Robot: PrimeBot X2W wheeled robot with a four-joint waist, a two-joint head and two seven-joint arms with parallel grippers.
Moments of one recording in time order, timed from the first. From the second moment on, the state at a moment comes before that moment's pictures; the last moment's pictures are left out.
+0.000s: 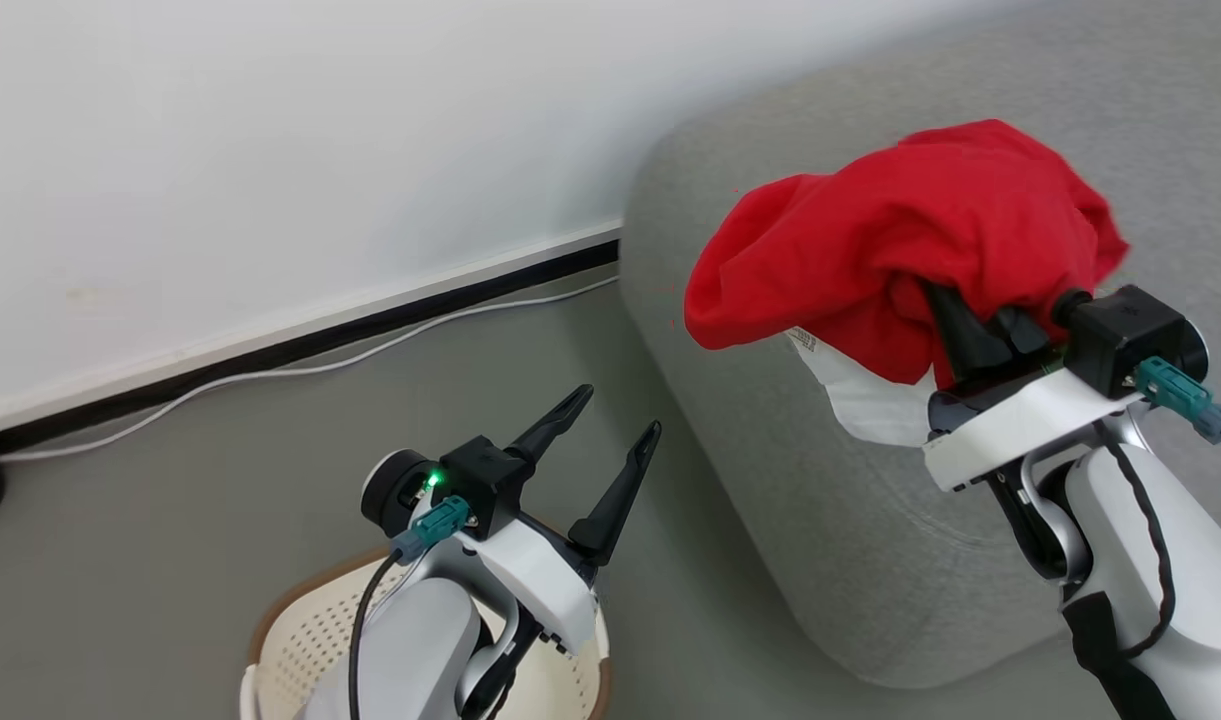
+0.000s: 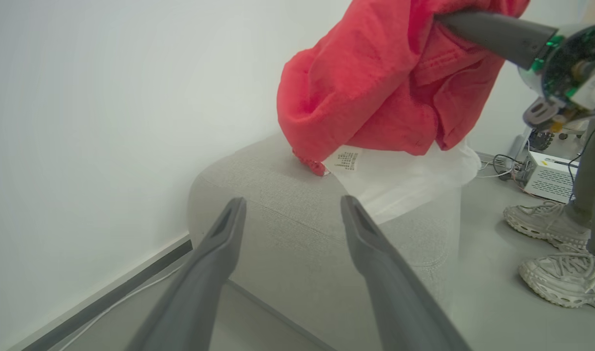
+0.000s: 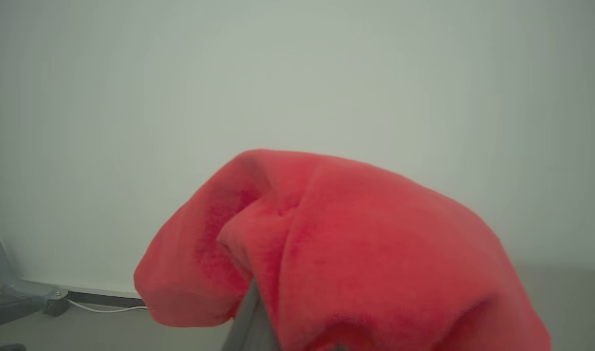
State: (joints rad) left arm -0.43 0.07 -0.62 0.47 -0.40 -0.12 -0.26; right arm -0.55 -0.25 0.39 0.37 0.36 0.13 -0.26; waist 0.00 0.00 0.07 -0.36
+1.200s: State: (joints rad) left arm -0.46 0.15 -0.73 0.42 -0.40 -0.12 -0.26; right arm -0.60 -0.29 -0.04 0.36 0.27 0.13 -0.26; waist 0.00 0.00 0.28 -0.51
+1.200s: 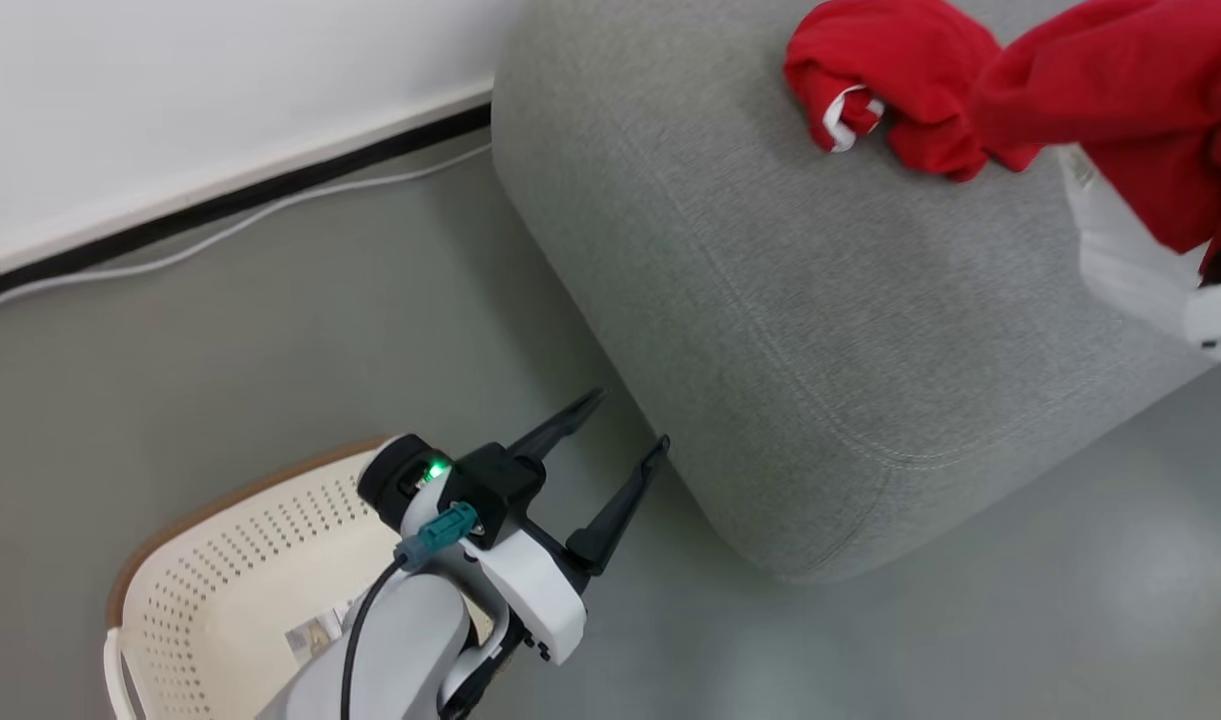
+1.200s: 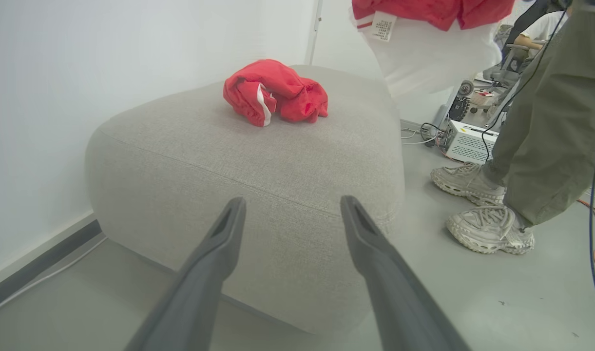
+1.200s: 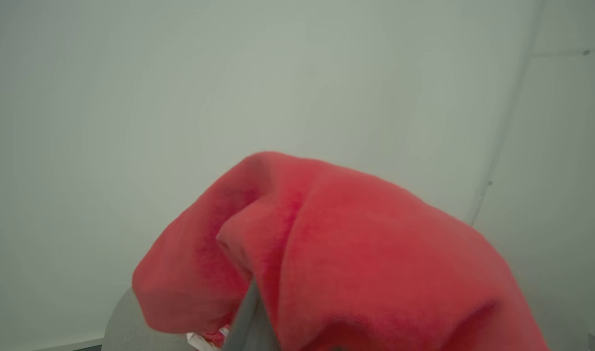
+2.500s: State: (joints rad) left arm -0.65 0.27 -0.83 0.37 -0.43 -0.12 -0.25; right arm -1.25 -0.31 -0.67 0.96 -0.09 0.13 -0.25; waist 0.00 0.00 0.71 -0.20
